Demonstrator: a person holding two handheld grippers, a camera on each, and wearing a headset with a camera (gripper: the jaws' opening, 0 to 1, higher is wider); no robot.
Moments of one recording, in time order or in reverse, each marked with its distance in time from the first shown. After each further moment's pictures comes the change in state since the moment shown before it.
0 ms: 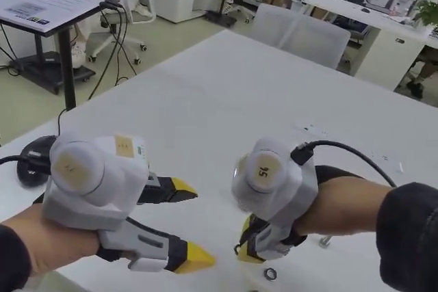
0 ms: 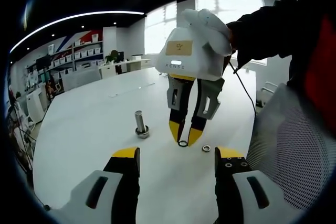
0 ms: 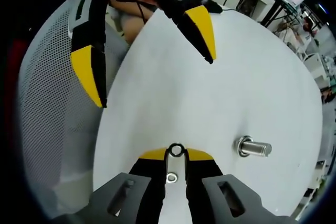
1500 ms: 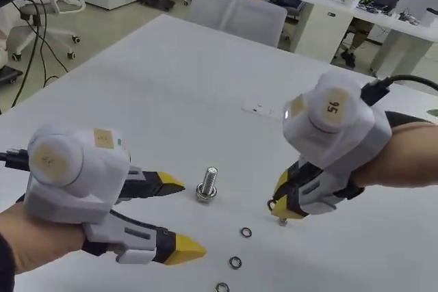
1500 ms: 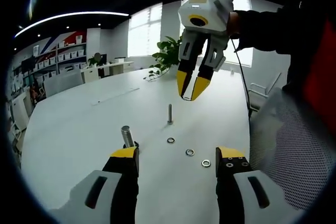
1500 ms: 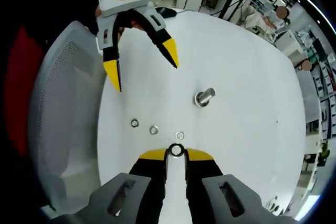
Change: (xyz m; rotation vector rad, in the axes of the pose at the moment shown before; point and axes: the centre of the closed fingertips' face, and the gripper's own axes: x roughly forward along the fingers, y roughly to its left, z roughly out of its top) left arm 0.040 0.003 0.021 0.018 -0.023 -0.151; right arm -0.096 -0.028 -0.066 0.200 -0.015 -0.152
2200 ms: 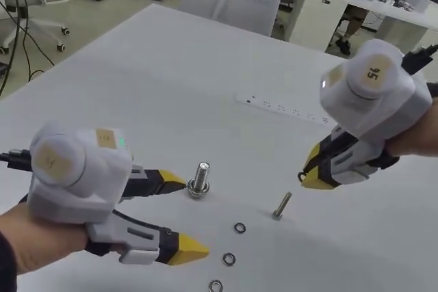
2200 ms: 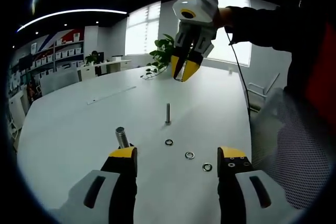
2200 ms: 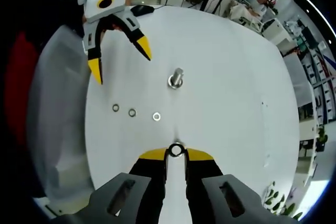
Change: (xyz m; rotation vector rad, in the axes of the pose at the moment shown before) left arm 0.019 0.003 -0.002 -0.011 0.010 -0.028; right arm -0.020 -0.041 -0.036 0.077 0.027 -0.062
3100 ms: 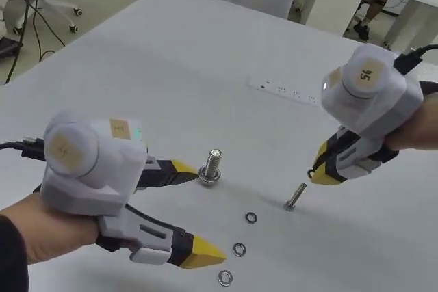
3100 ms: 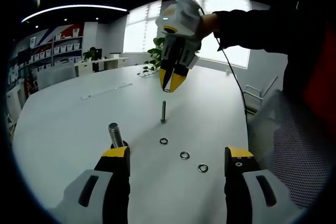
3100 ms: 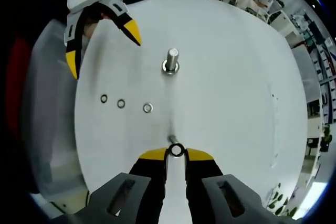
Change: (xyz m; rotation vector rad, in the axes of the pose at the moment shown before) left arm 0.011 -0.007 -0.004 -0.035 0.003 -0.034; right arm 0.043 -0.015 -0.021 0.000 0.072 0.062
